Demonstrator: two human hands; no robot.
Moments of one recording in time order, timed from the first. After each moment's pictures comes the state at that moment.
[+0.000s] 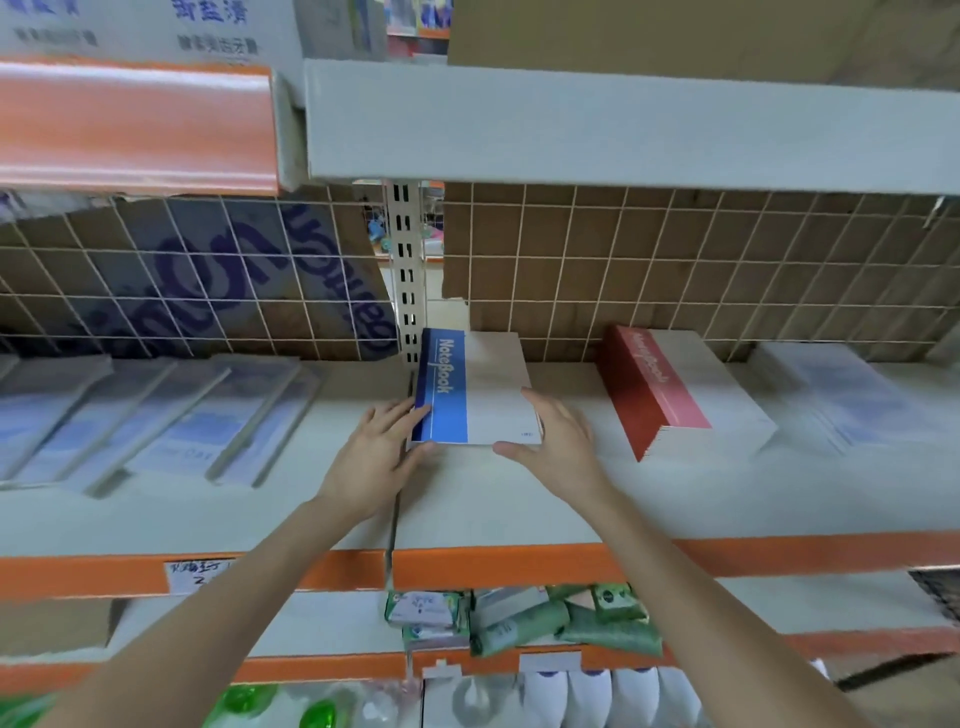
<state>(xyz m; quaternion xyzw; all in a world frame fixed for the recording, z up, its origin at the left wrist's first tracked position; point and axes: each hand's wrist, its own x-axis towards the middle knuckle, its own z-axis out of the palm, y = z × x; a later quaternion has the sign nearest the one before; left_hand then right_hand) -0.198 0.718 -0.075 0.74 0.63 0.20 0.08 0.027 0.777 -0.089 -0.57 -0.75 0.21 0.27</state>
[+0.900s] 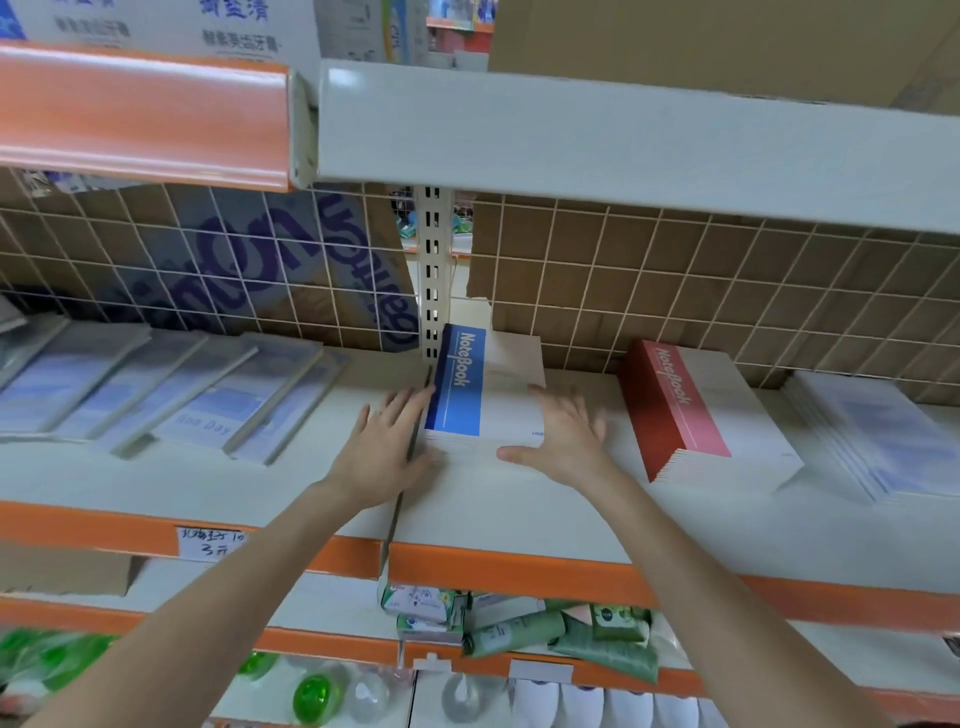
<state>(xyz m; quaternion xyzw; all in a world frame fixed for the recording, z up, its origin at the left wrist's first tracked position) -0.197 0.722 -0.081 0.71 0.68 0.18 0.09 0.022 0.793 -0.063 -0.57 -0.79 0.18 0.13</state>
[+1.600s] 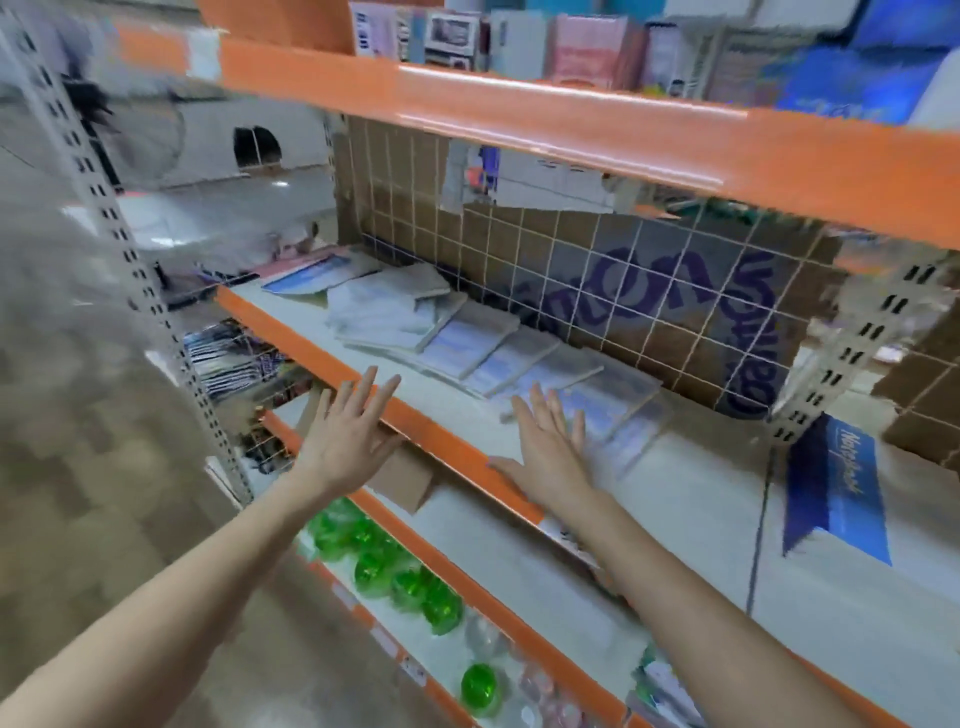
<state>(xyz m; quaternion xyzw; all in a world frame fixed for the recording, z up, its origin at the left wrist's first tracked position) -0.496 0.484 -0.077 0.45 0.89 0.07 -0.05 -0.323 0.652 -0.069 -0.29 -0.95 0.09 0.05</state>
